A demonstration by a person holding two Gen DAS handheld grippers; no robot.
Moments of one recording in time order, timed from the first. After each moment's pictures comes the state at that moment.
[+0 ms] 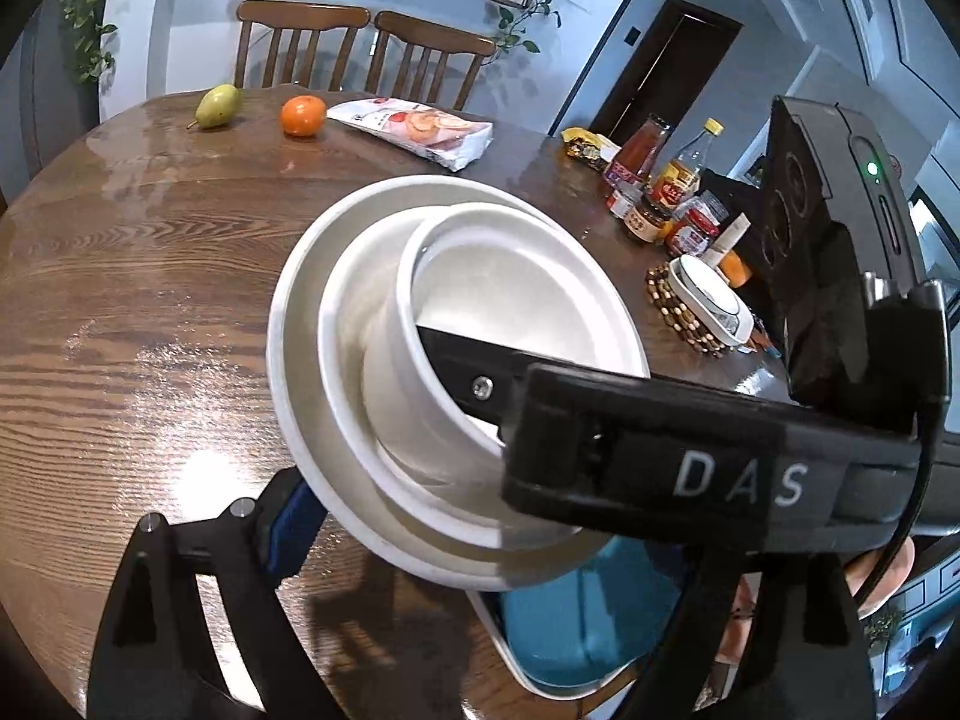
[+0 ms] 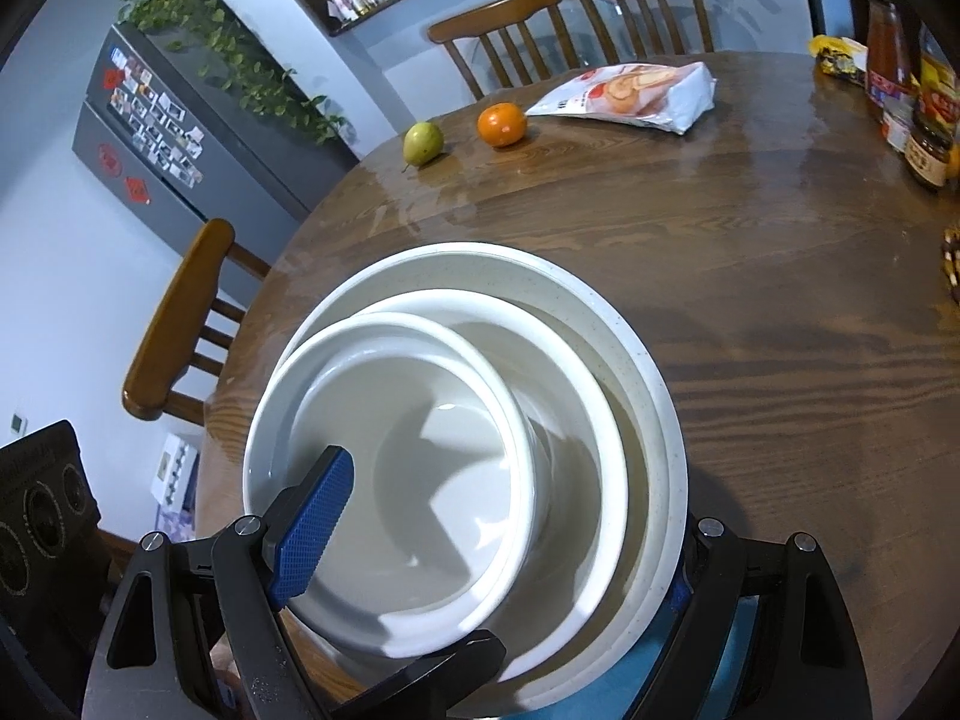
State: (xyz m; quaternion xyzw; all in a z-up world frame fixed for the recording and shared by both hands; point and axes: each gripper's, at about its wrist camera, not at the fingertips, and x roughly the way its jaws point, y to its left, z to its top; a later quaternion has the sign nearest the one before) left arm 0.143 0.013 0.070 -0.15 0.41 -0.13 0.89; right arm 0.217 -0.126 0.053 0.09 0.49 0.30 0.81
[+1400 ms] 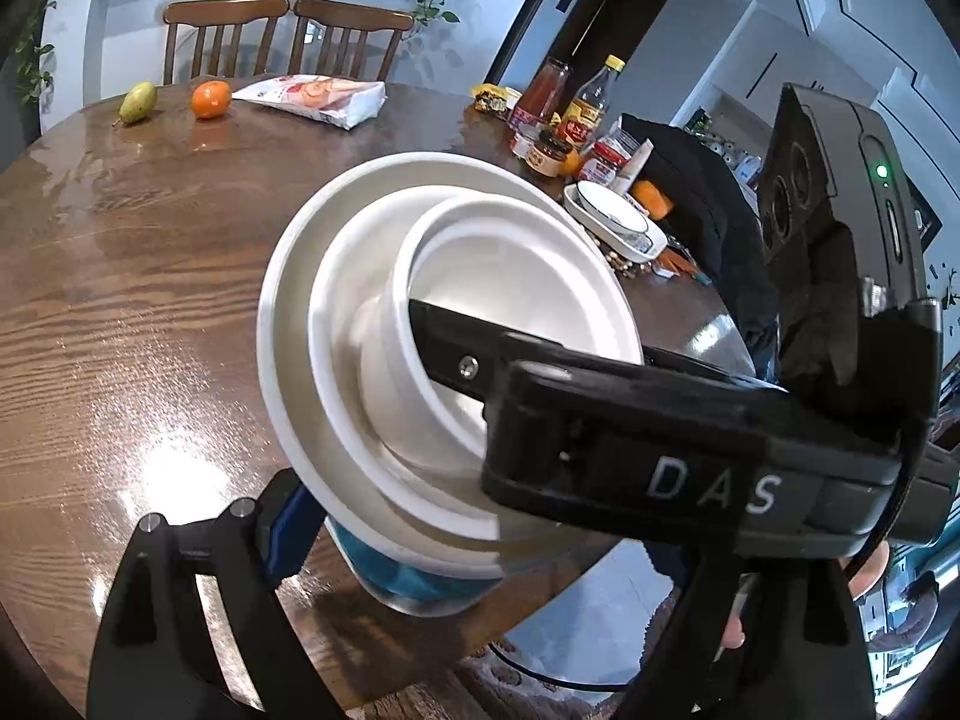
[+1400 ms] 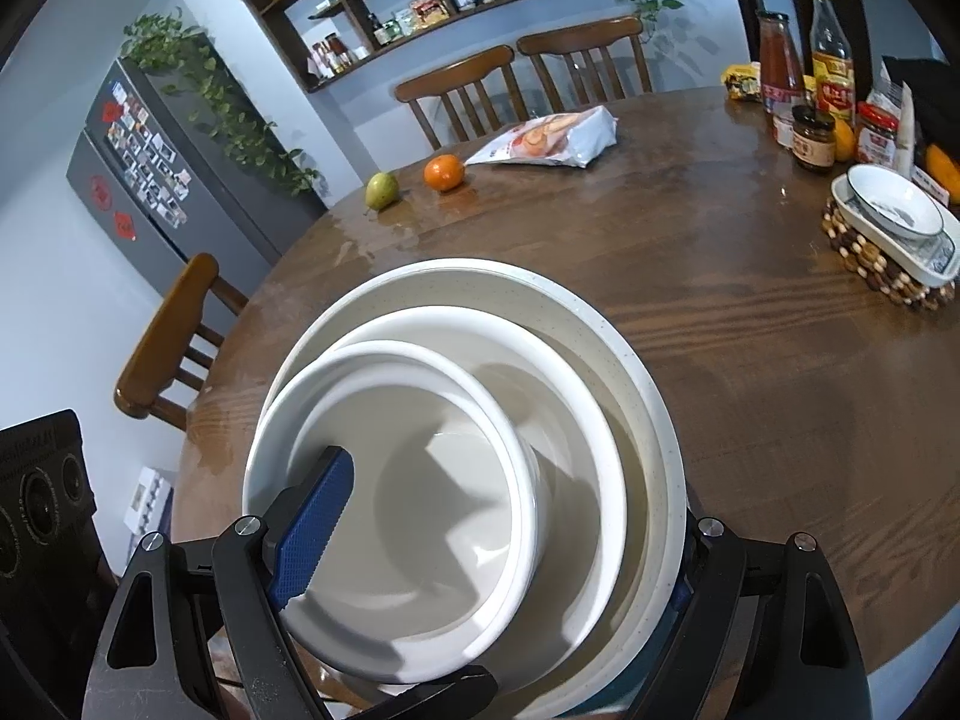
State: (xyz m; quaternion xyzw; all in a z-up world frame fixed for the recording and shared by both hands) left arm 0.089 -0.055 0.068 -0.12 0.42 -0.20 0.87; right arm 0.149 -0.202 0.058 0.09 0.44 0.25 0.86
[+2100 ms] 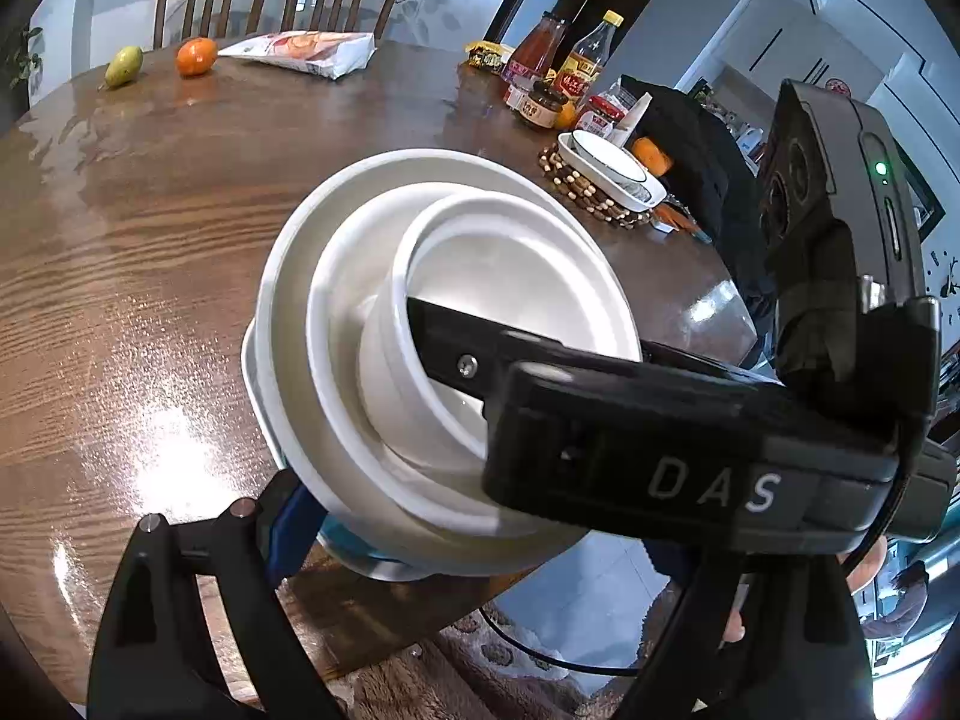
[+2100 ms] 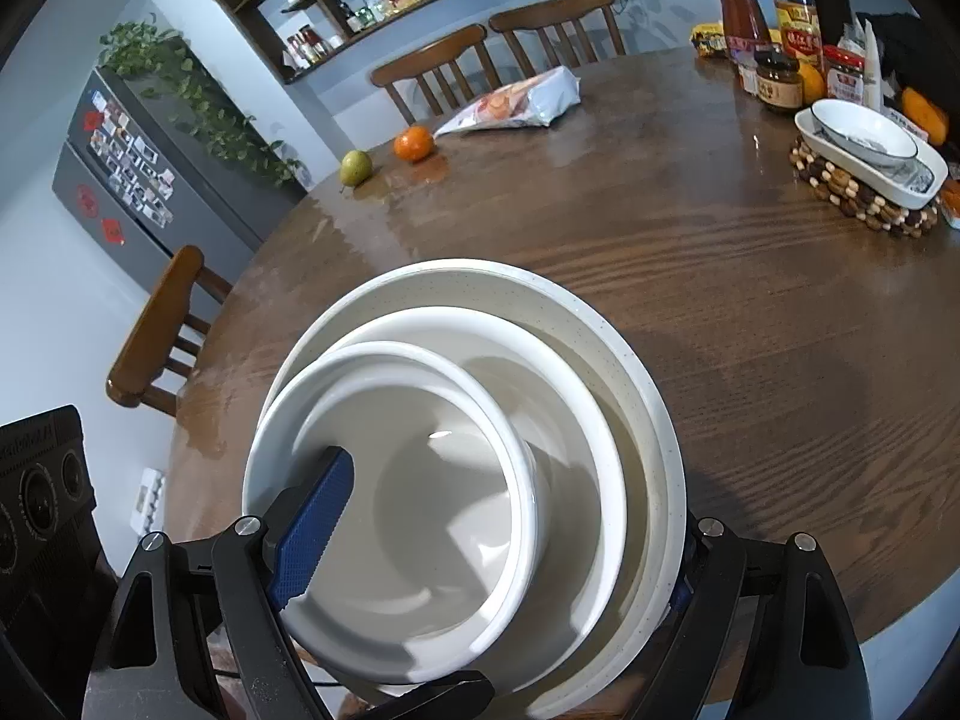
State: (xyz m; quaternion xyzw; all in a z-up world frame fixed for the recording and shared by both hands) left arm 0.085 -0.072 0.044 -0.12 0.46 -0.21 0.85; right arm 0.136 -0.221 0.030 0.11 0.46 0.24 0.85
